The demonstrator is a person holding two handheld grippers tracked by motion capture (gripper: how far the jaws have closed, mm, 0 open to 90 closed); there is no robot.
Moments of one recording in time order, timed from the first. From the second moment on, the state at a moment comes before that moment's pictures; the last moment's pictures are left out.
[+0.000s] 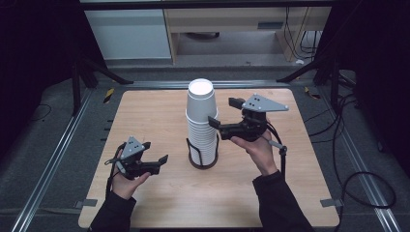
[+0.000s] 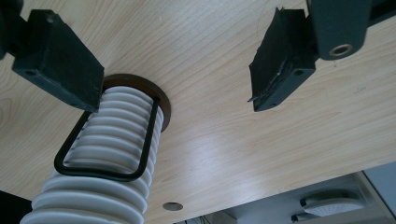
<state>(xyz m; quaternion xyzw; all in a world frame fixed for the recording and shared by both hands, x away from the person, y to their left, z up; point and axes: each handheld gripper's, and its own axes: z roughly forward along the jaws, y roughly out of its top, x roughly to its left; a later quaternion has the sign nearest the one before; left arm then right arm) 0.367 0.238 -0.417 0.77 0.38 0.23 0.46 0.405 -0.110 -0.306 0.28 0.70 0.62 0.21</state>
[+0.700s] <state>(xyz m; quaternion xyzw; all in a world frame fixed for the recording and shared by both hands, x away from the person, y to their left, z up) 0.367 0.237 -0.419 0.78 0.37 0.22 0.46 0.436 -0.061 -0.318 0.27 0.71 0.62 0.20</state>
